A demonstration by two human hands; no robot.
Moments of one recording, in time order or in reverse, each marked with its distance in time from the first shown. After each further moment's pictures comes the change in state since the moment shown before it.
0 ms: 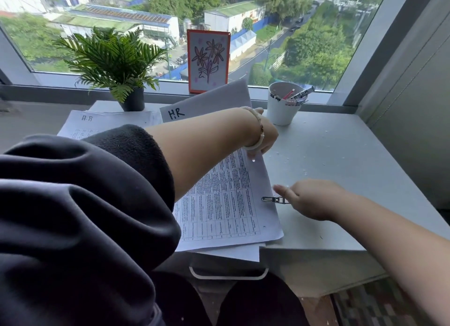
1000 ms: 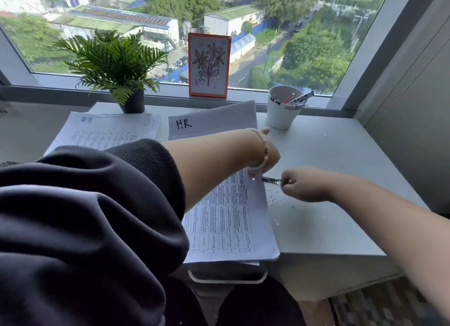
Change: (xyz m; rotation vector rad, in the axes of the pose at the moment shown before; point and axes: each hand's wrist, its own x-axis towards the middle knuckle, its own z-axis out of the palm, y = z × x) left_hand 0.023 0.021 0.026 0.009 -0.196 0.031; right_hand 0.015 -0.002 -0.033 0.208 -0.056 0.014
